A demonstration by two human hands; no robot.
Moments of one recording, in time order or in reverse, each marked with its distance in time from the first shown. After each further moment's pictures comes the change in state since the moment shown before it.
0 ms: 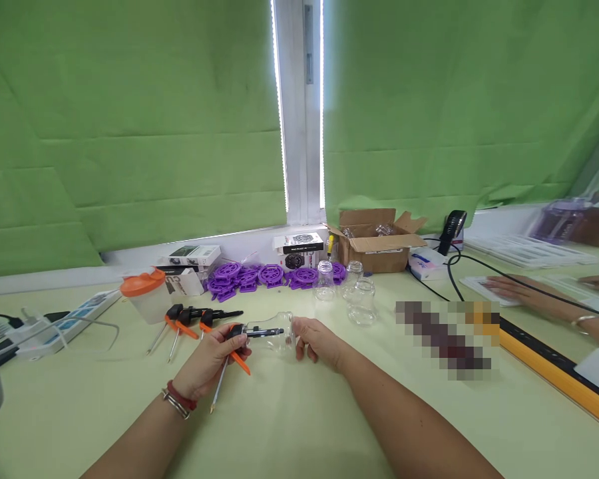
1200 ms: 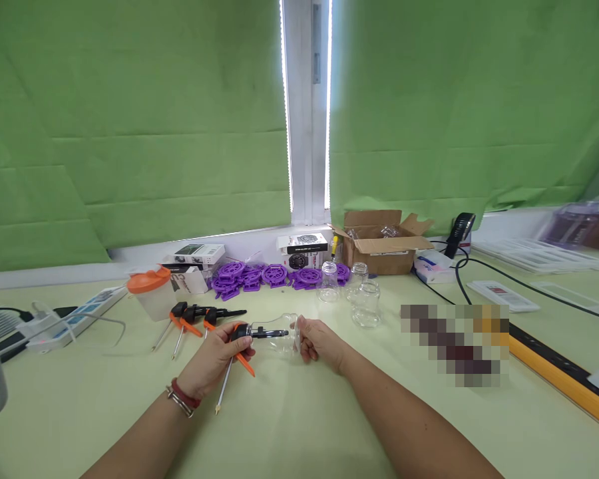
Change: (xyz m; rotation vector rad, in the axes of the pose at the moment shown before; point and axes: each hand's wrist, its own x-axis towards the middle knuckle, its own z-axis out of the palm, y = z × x) left_hand 0.000 -0.002 -0.001 0.005 -0.034 0.051; right_hand 0.005 0.005 0.004 0.063 0.054 0.010
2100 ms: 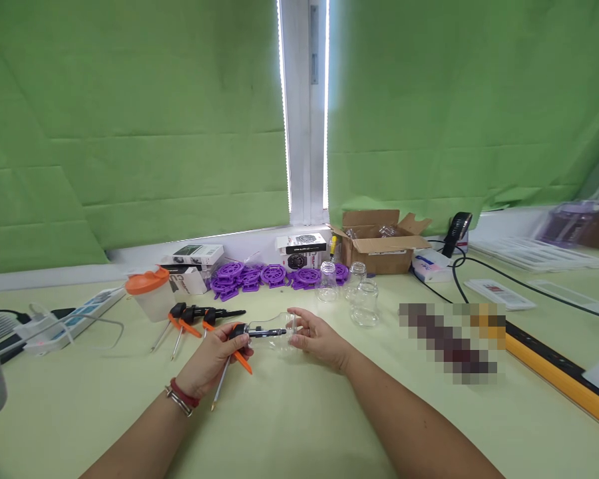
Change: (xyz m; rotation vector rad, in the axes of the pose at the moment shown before) left_hand 0.001 0.000 -0.001 0.017 0.038 -0.049; right_hand -0.009 -0.015 -0.002 0.013 -0.069 -0.128
